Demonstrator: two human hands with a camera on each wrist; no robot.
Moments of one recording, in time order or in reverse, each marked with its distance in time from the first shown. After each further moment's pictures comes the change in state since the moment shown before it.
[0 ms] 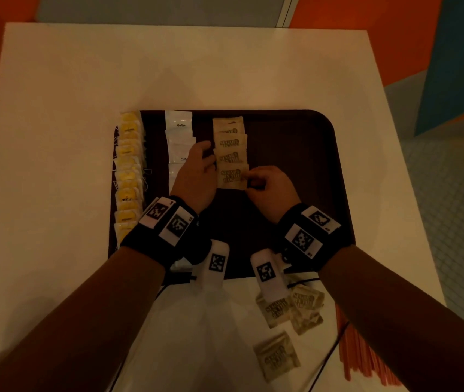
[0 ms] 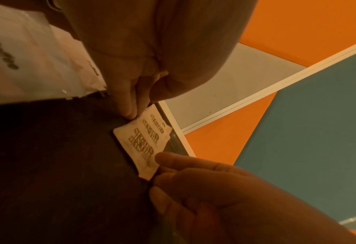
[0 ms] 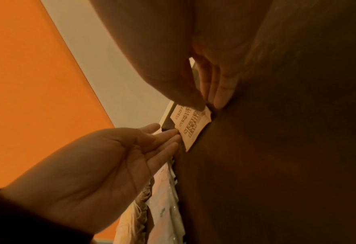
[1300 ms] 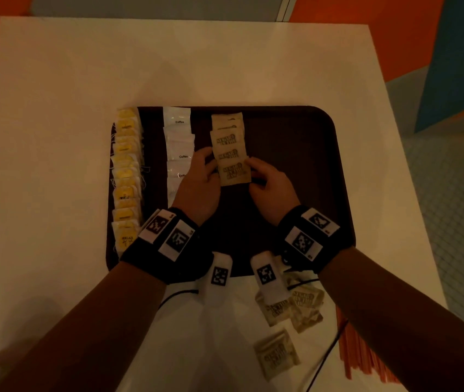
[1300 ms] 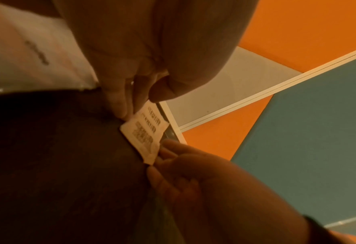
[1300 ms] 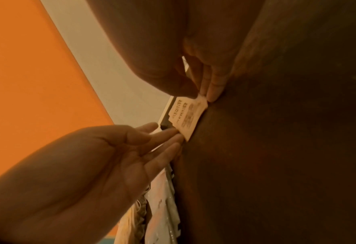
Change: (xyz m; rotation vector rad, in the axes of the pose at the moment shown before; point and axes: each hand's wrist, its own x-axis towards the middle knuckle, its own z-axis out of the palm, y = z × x) left_hand -0.018 -0.002 0.009 -0.133 -0.025 -0.010; right_hand 0.000 0.007 0.008 0.161 0.010 -0.046
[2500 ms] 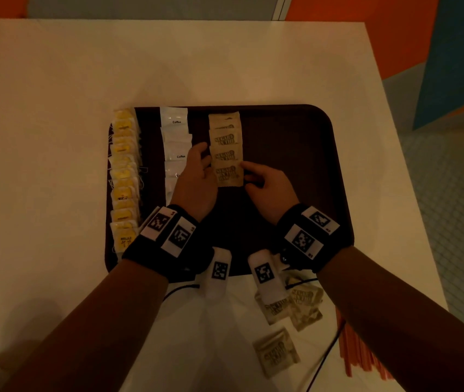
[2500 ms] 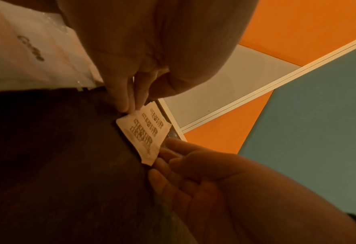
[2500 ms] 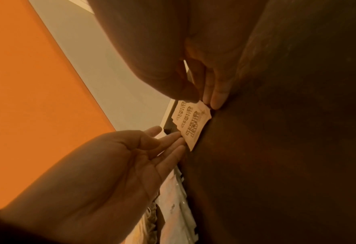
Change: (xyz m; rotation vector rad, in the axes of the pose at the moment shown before) left_hand 0.005 -0.002 -0.001 0.046 0.041 -0.004; right_hand -0.009 -0.016 -0.006 0.059 -0.026 0.070
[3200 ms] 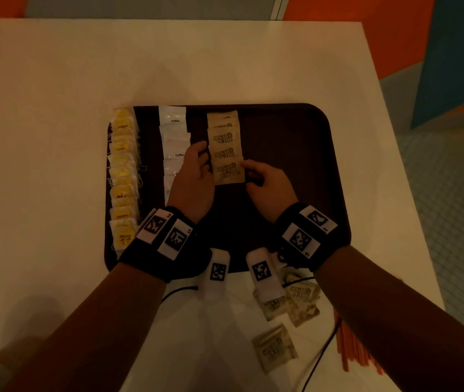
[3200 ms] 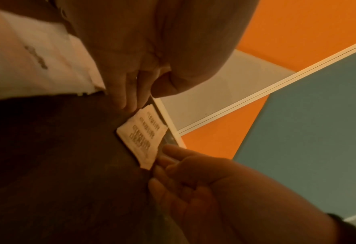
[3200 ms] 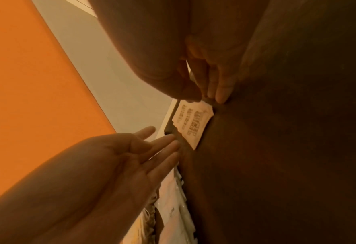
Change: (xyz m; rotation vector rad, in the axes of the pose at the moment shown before) left_hand -0.015 0.016 0.001 0.023 0.025 0.068; right_hand -0.002 0.001 -0.003 -0.020 0.010 0.056
